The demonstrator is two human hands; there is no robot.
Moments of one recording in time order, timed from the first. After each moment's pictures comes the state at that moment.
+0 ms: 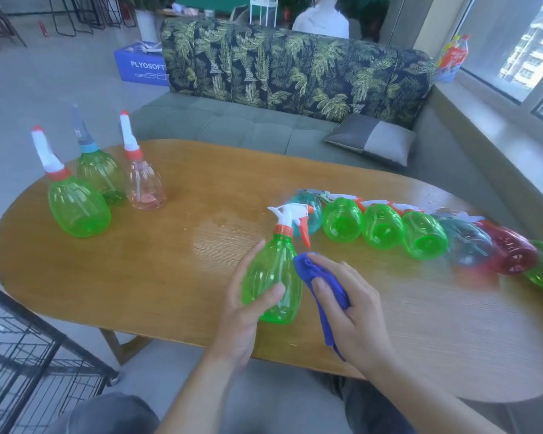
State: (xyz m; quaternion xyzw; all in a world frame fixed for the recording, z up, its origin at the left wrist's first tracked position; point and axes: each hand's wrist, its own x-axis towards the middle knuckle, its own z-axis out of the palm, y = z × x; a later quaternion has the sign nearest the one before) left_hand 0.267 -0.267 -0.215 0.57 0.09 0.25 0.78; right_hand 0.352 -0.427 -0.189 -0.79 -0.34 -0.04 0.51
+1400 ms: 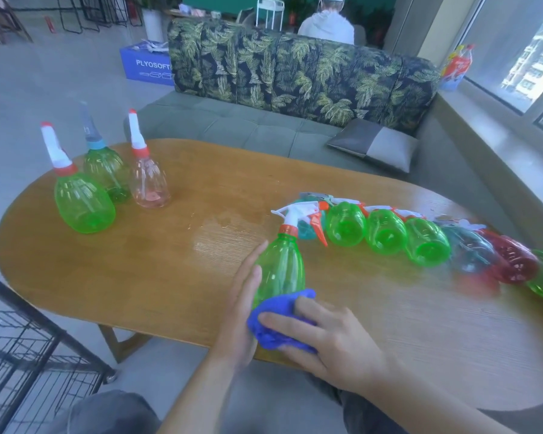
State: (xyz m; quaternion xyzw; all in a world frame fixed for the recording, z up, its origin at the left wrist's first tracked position) left_hand 0.267 -0.265 -0.217 0.56 0.13 0.25 0.78; right_hand 0.348 -0.421 -0.195 -0.70 -0.64 -0.15 0.28
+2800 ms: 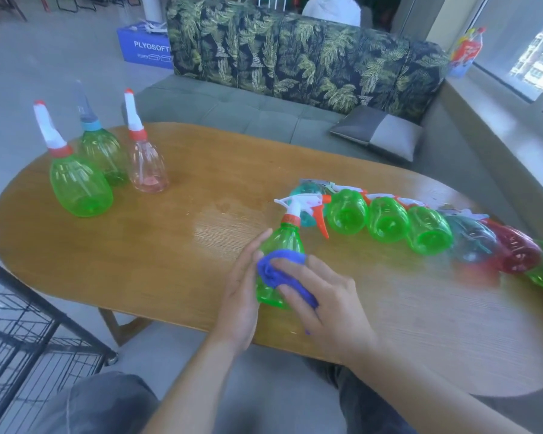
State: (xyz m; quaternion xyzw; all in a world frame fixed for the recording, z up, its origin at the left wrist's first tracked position) left_hand 0.271 -0.265 -0.217 0.55 0.15 0.25 0.78; right_hand 0.345 -0.402 -0.190 -0.76 -0.50 -0.11 0.39
